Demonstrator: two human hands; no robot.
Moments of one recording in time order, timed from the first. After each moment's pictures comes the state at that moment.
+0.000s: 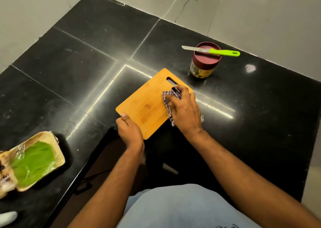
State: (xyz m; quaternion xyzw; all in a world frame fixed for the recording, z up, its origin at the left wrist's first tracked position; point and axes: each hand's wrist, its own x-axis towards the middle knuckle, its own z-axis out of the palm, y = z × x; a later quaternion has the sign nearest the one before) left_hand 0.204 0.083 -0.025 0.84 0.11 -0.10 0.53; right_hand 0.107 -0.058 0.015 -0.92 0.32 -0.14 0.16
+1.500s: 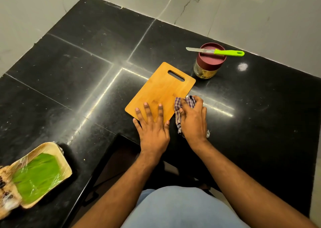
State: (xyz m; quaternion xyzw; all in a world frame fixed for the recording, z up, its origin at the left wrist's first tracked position) left_hand 0.195 0.082 -0.046 0.91 -0.38 -0.12 0.10; right_hand 0.110 -0.034 -0.014 -0.84 0.49 -0.13 0.19
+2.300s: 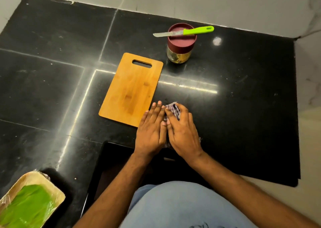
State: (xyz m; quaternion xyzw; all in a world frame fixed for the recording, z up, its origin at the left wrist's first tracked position) left_hand 0.197 0.080 -0.047 0.74 -0.62 -0.13 0.22; right_hand 0.067 0.025 -0.019 -0.85 0.45 -0.17 0.21
